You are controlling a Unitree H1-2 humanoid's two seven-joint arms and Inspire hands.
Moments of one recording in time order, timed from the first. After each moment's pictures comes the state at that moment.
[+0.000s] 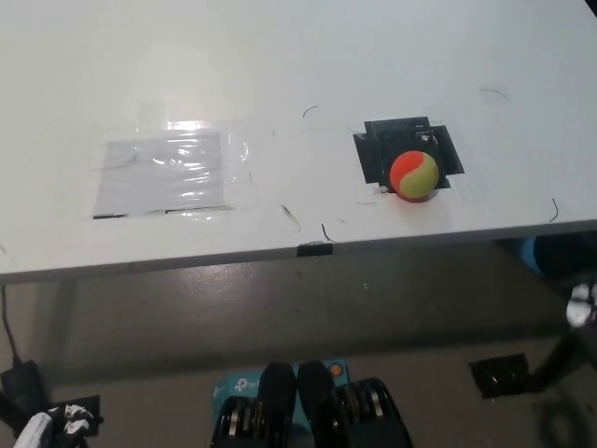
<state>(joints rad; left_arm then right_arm) 0.05 0.35 0.09 0.34 -0.04 -0.02 -0.14 -0.05 -0.17 -0.11 -0.24 -0.10 -0.10 -0.07</state>
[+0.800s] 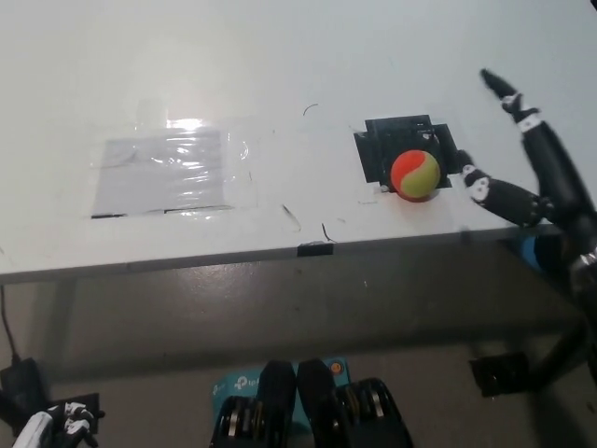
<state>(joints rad) 0.05 0.35 0.09 0.33 -0.04 -0.03 -0.15 -0.49 -0.32 0.16 -0.14 -0.31 0.24 0.10</state>
